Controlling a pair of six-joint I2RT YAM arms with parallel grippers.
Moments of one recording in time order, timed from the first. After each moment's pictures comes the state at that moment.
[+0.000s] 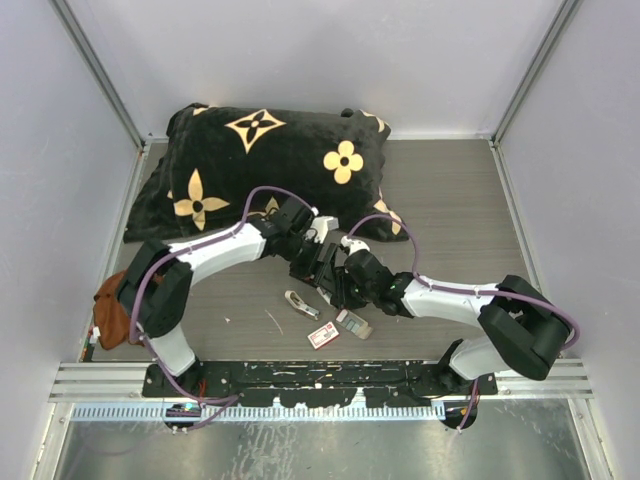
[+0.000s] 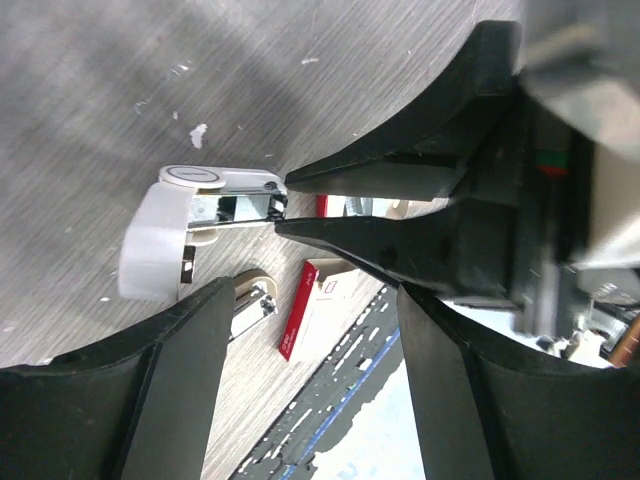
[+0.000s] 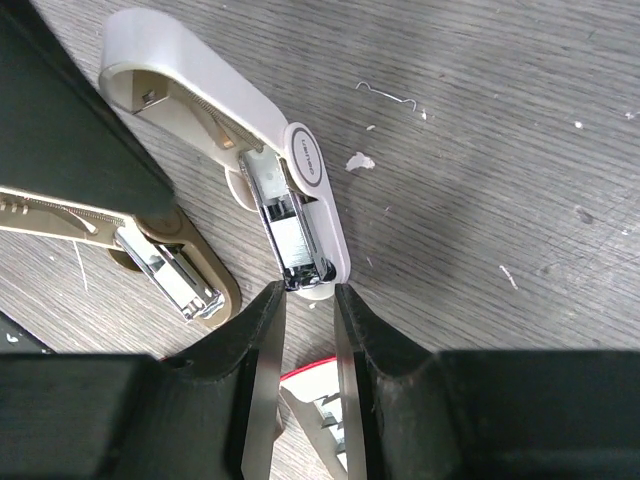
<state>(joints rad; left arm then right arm) -0.72 1.76 1.17 -0.50 0.62 -0.35 0.85 1.39 0.57 -0.01 -0.02 0.63</state>
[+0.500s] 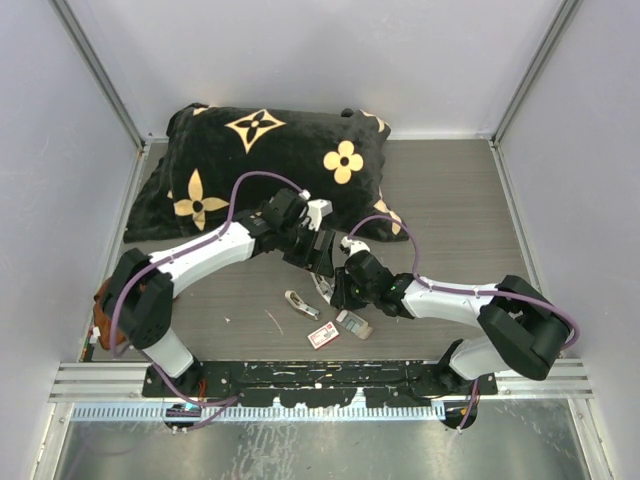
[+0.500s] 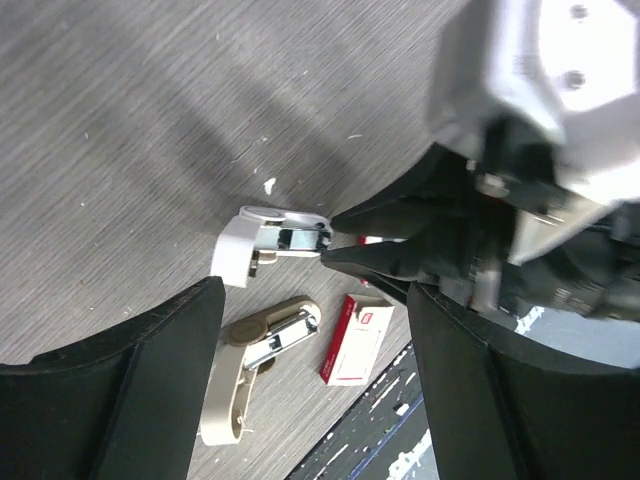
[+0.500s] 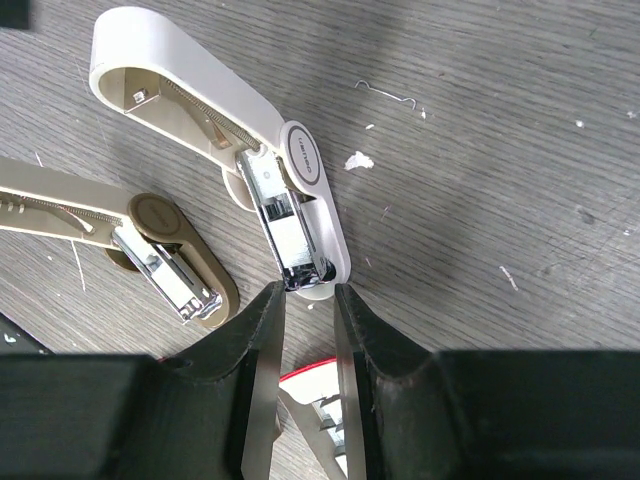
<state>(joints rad) -0.72 1.60 1.18 -0.47 0.40 -0.33 0.85 1.39 0.56 0.01 -0.02 0.63</state>
